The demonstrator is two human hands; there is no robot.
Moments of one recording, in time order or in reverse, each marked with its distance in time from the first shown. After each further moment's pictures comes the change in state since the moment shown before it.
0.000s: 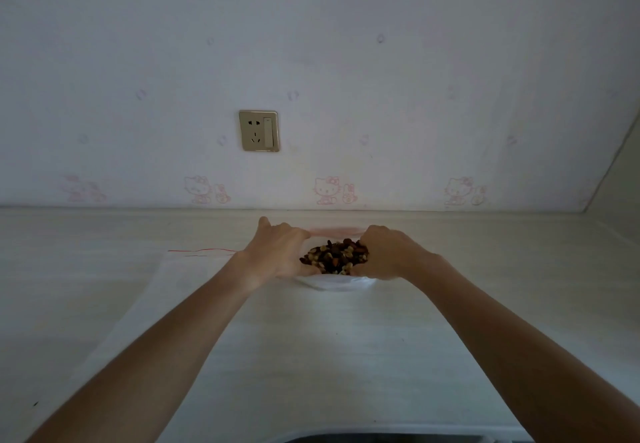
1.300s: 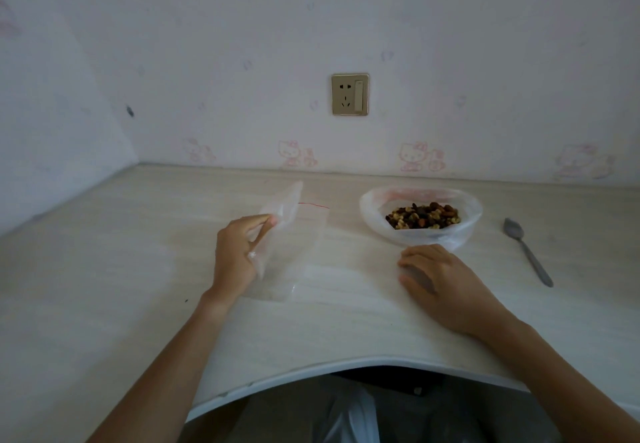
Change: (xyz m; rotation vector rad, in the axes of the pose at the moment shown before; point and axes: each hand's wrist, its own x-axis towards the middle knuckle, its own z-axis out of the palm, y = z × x) left_hand -0.174 -0.114 0.074 -0.784 0.840 -0.324; right_hand -0.074 -0.048 0.093 0.302 0.341 -0.342
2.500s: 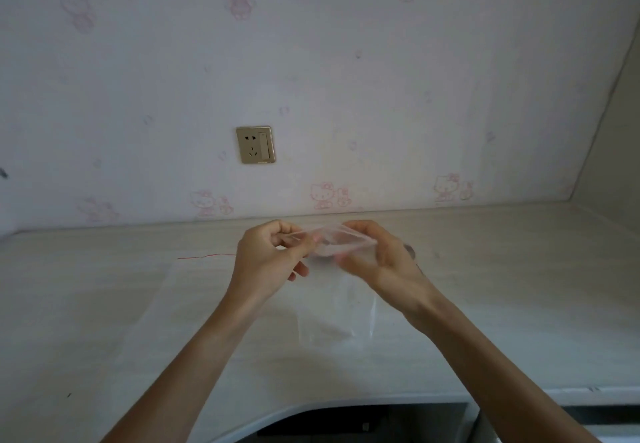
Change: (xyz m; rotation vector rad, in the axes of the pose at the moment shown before) left_hand 0.019 0.189 0.092 -0.394 -0.324 -0.263; right_hand -0.002 -0.030 -0.099 0.824 0.207 0.339
